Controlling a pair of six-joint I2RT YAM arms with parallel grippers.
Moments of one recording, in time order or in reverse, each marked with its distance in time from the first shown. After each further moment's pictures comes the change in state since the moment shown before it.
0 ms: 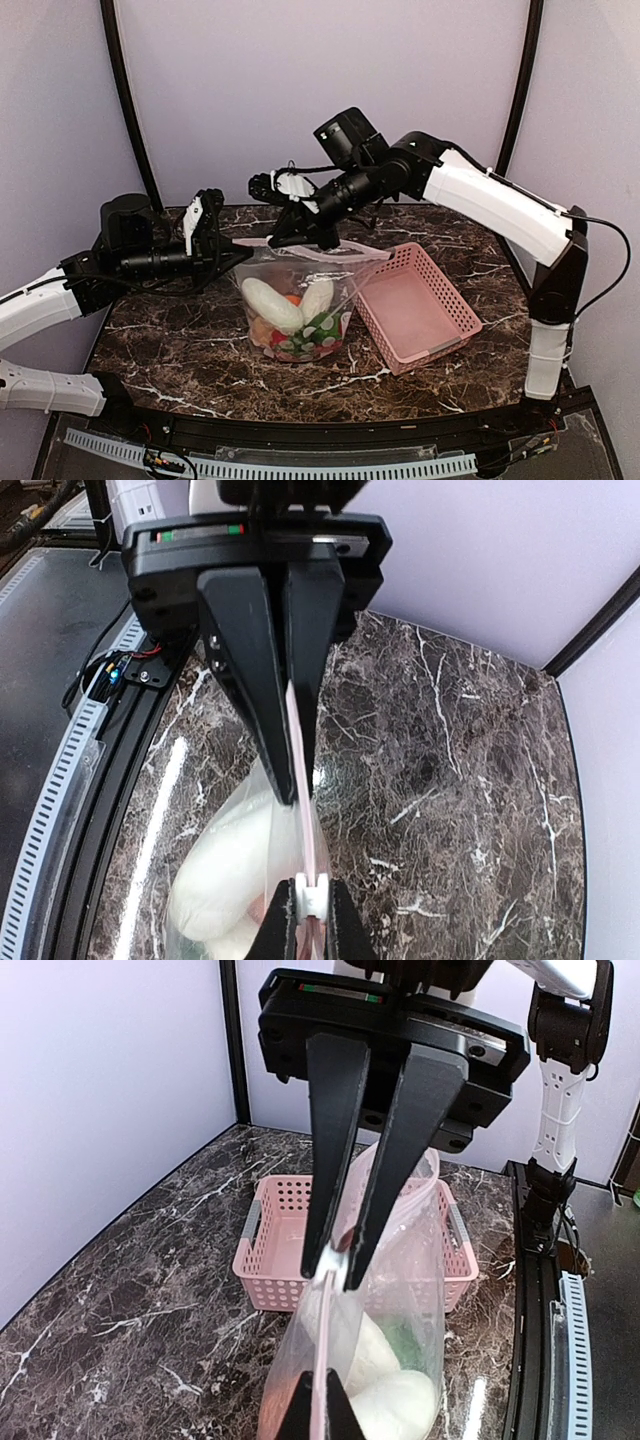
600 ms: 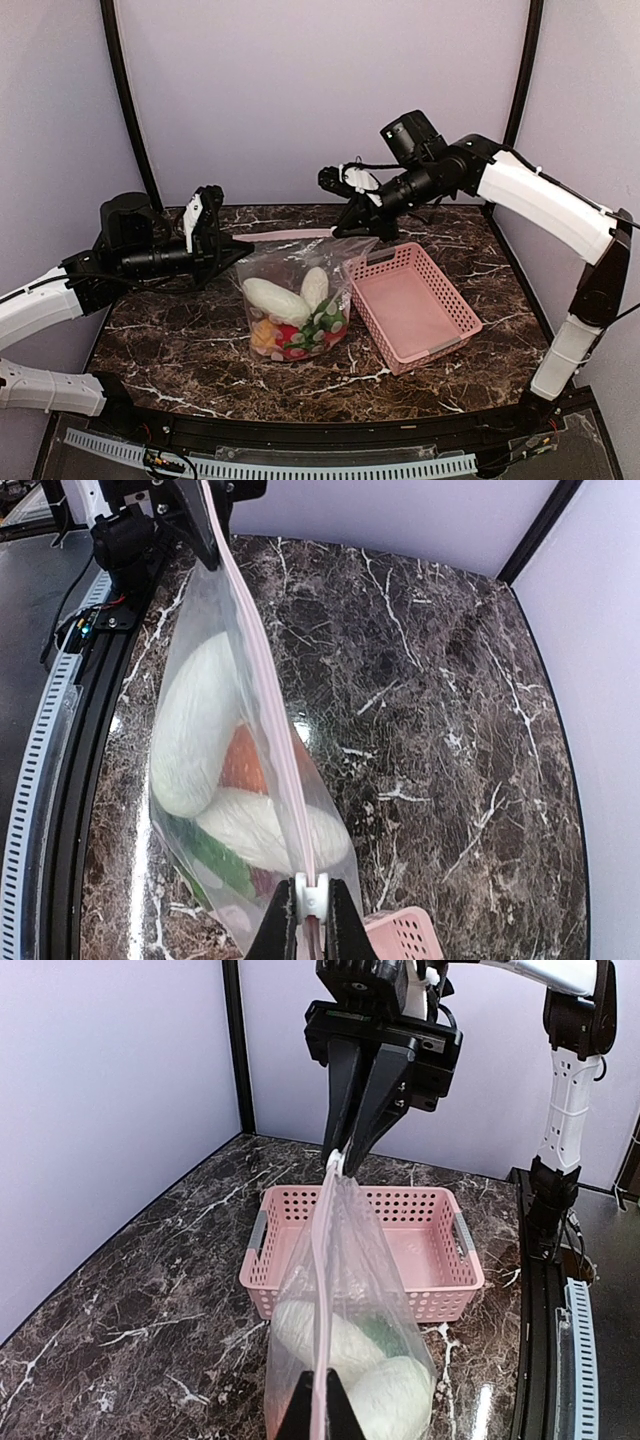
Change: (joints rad) left arm 0.003 0.009 0.000 0.035 -0.015 0.000; right arm -0.188 -0.241 -0.325 0.006 -0.001 -0.033
